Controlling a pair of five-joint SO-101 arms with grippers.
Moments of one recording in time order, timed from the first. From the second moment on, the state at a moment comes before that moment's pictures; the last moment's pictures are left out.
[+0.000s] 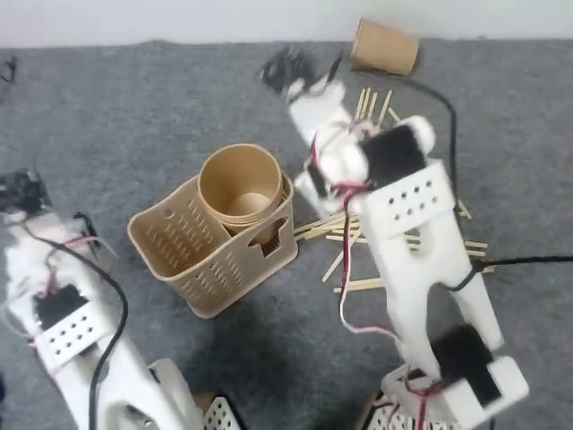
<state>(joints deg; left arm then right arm) -42.4 -47.3 63.9 32.0 -4.8 -30.2 -8.3 -17.3 100.7 17.5</state>
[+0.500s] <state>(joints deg) -21.9 -47.3 60.4 30.3 -13.6 -34.5 -31.7 21.1 86.5 18.8</state>
